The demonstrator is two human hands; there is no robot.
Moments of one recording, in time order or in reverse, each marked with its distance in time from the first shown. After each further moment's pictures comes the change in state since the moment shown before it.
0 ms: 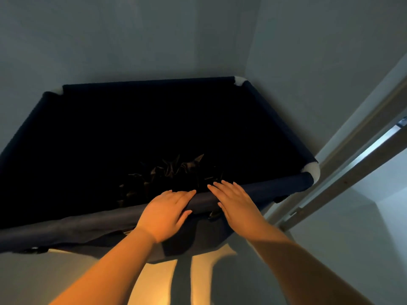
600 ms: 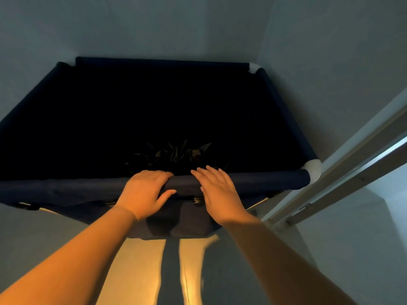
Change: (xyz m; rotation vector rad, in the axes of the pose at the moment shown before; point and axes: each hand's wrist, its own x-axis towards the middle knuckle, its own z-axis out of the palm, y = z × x) left_hand -0.005 -0.080 -0.015 0.005 -0.027 -0.130; right_hand 0.062 -0.056 0.029 0.142 0.079 0.049
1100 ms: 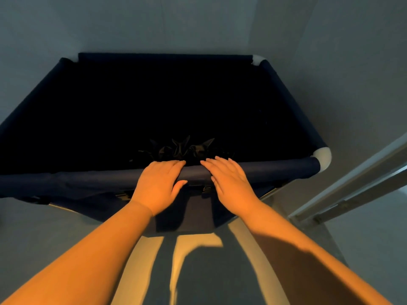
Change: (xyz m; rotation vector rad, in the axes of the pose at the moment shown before) left_hand -0.092 -0.094 -0.019 0.072 0.035 -0.090; right_hand 0.033 -0.120 0.050 0.001 0.013 -0.086
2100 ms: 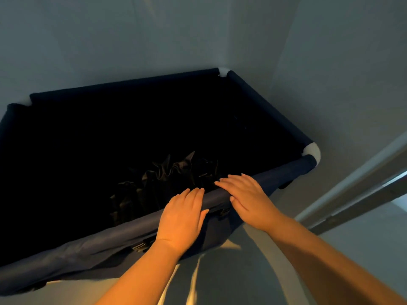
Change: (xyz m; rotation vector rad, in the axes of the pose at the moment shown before) left_hand 0.049 0.125 0.018 -0.051 0.016 -0.034; right_hand -0.025 0.124 -0.055 0.051 -0.100 -0.058
